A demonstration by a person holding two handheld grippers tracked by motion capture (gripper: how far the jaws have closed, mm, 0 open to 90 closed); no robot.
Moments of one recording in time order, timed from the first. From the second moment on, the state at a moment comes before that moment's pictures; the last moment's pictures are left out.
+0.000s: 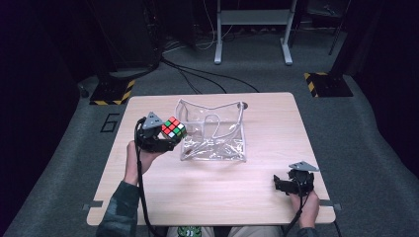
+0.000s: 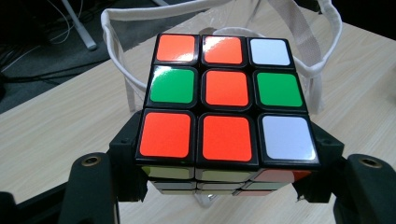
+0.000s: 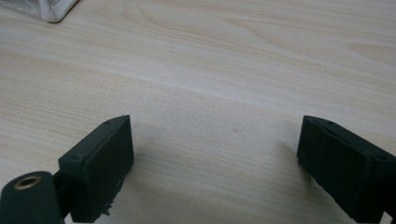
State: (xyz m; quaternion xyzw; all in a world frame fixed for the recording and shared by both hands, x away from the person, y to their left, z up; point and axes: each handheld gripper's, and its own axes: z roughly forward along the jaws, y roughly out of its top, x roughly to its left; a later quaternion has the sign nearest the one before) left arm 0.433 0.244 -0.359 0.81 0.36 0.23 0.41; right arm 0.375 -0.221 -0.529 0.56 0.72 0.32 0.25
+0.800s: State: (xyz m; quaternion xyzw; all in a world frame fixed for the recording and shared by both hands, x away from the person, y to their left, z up) left arm 0.456 0.236 -0.344 0.81 0.35 0.23 0.40; right arm 0.375 -0.221 -0.529 0.56 0.72 0.32 0.25
